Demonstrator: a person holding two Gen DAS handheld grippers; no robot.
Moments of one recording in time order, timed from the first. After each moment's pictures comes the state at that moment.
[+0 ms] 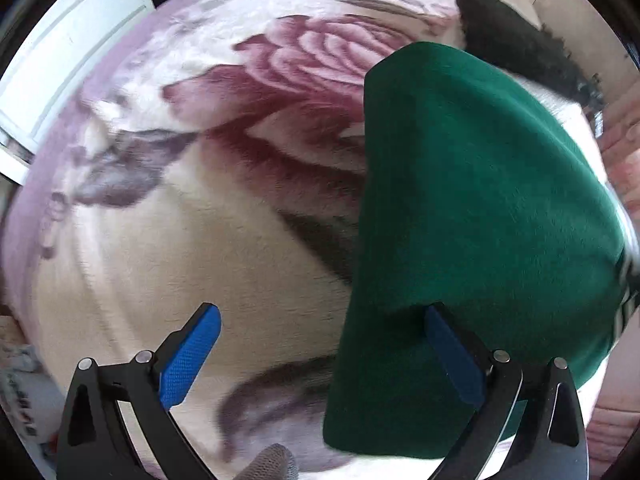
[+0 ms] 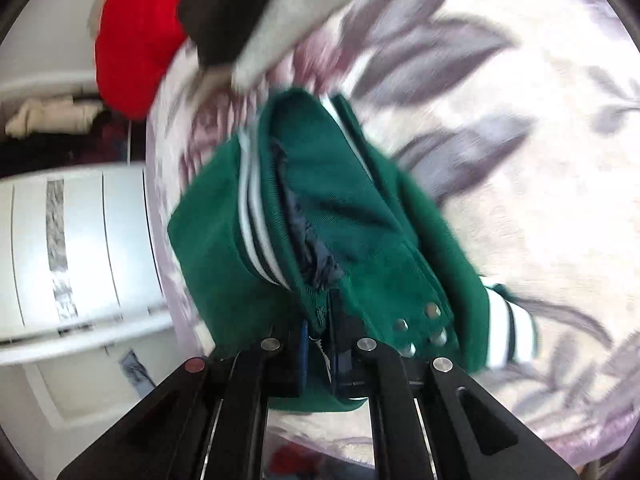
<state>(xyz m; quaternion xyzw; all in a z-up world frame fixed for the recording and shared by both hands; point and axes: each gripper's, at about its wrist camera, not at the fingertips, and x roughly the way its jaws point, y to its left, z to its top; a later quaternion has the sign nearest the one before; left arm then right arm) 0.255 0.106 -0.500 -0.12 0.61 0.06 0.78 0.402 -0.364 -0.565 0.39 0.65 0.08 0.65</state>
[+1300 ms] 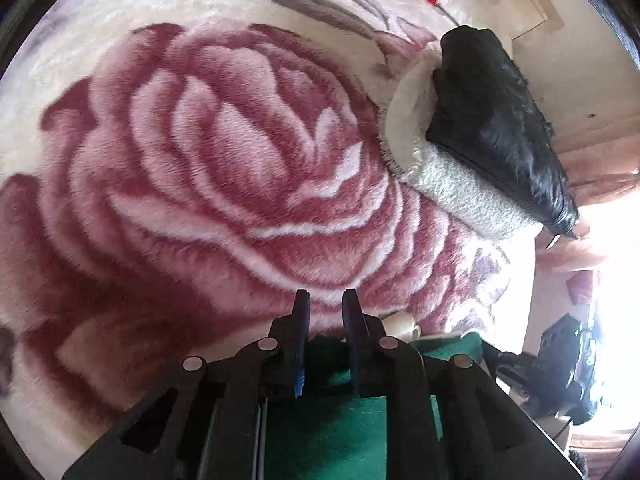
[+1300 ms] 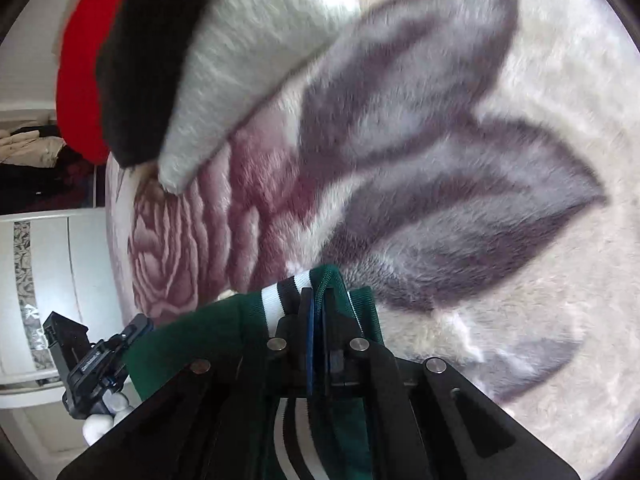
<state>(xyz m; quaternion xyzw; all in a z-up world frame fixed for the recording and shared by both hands) 0.478 0.100 -0.534 -0.26 0.62 -0.06 0.74 0.552 -0.383 -0.671 0.38 0.65 0.03 0.66</state>
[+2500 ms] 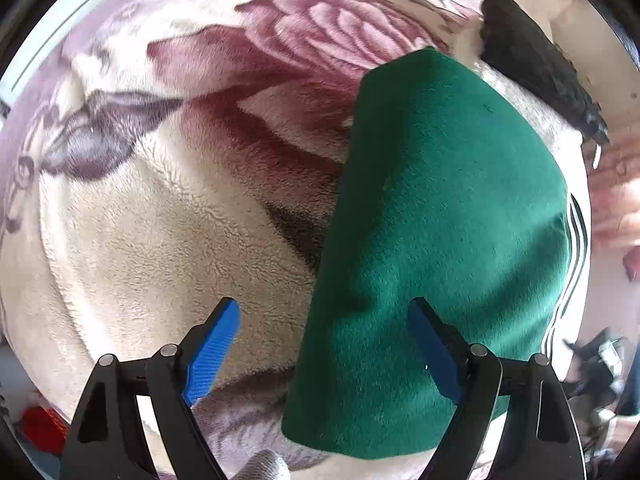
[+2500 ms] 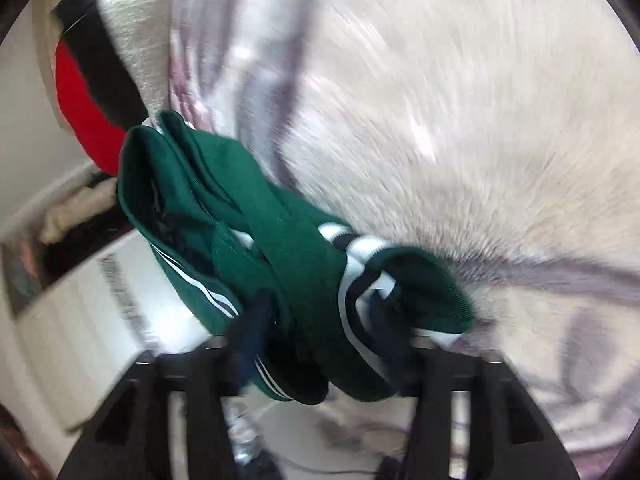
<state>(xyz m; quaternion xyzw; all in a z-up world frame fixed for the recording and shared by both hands) 0.269 0.131 -0.519 -0.19 0.64 0.04 0.74 0.318 -0.442 -0.696 0.57 0.63 0.06 0.52</state>
